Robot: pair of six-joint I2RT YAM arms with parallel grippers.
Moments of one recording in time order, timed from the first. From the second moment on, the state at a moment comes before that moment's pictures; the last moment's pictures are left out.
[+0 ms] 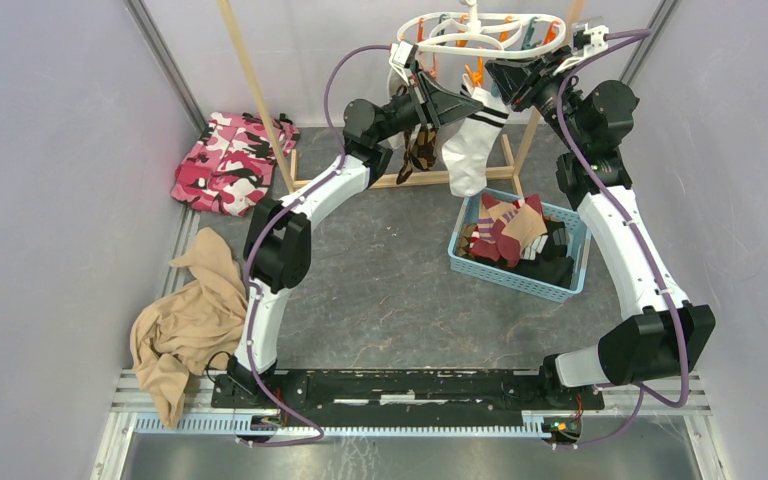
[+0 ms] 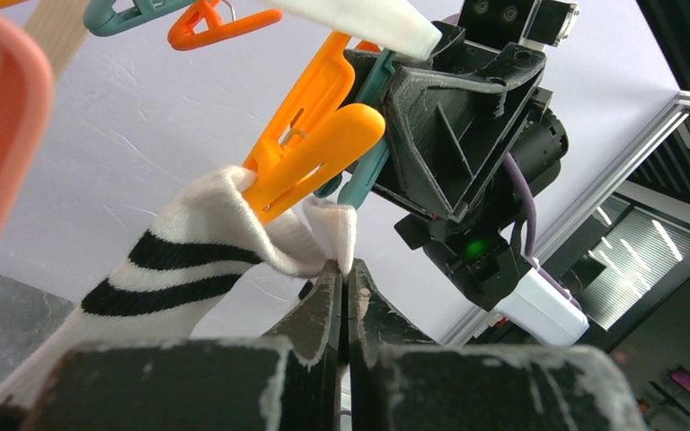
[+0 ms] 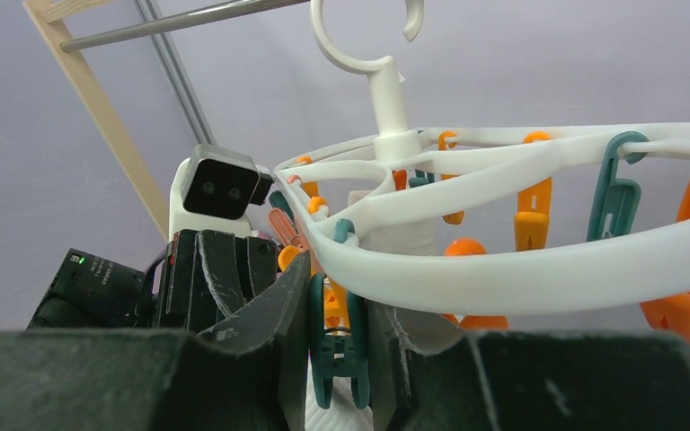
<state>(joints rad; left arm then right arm) -0.58 2.20 1.93 1.01 0.77 -1.32 0.14 1.41 1.44 0.32 -0.45 0.36</state>
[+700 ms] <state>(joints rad) -0.58 2.23 1.97 1.03 0.77 -1.35 0.14 1.42 1.44 0.34 -0.47 0.38</state>
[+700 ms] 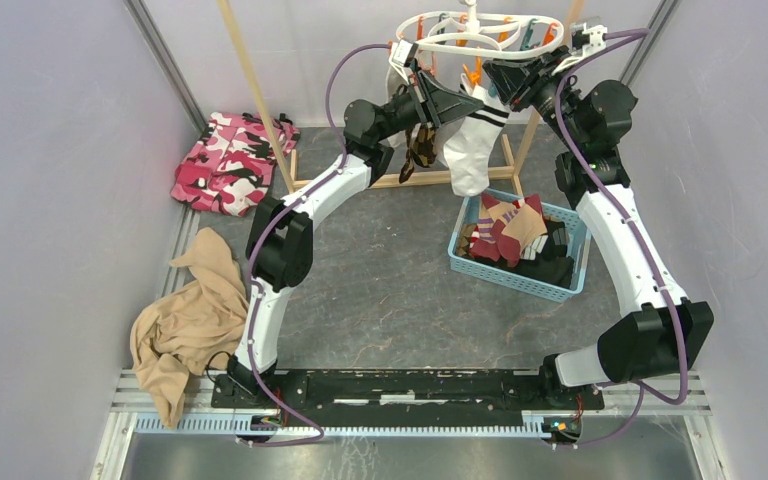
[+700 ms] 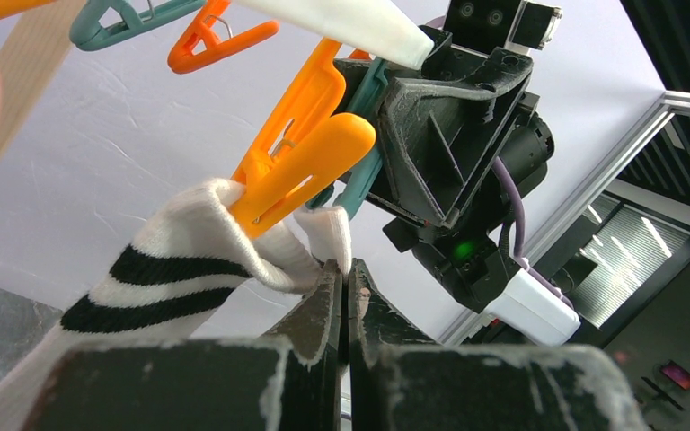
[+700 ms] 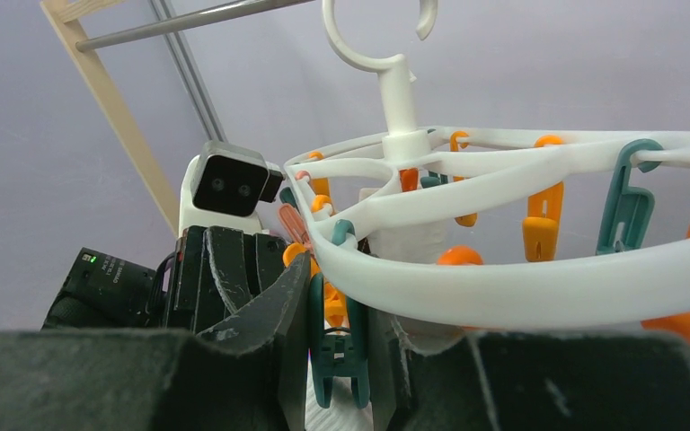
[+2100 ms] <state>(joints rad) -0.57 2.26 1.99 1.00 0.67 -1.34 0.13 1.42 1.40 0.42 -0.52 0.47</state>
